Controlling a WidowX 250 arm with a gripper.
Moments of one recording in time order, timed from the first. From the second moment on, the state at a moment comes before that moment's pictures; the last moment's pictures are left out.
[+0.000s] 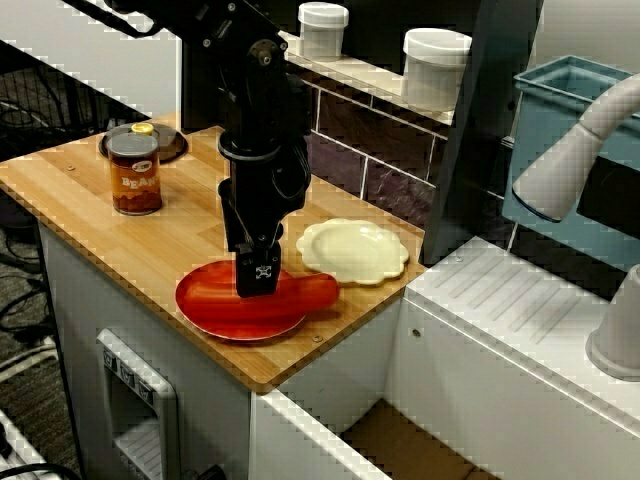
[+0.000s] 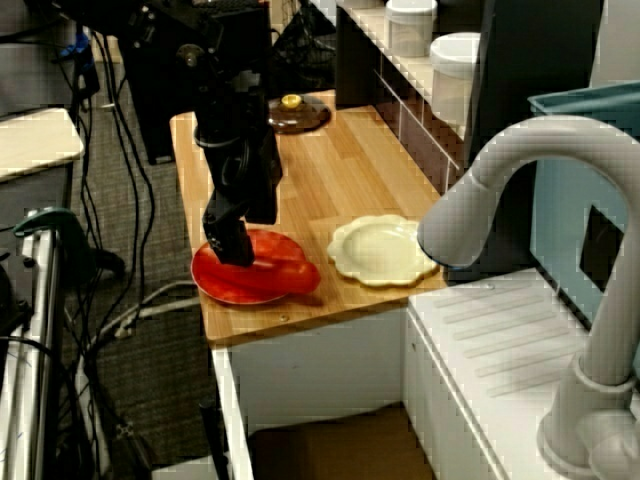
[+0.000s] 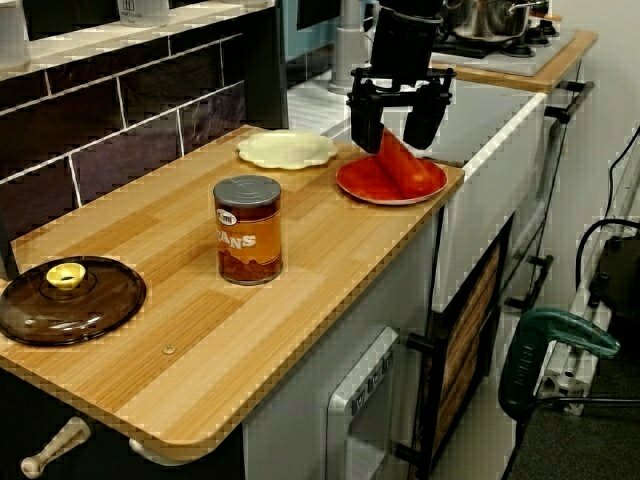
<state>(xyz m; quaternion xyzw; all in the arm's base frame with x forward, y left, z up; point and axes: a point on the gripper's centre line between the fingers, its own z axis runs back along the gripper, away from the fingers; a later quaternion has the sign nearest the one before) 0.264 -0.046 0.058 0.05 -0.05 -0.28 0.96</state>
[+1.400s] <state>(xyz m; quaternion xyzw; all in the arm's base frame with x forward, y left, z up) 0.248 -0.042 0.045 0.03 -0.03 -0.30 0.95</state>
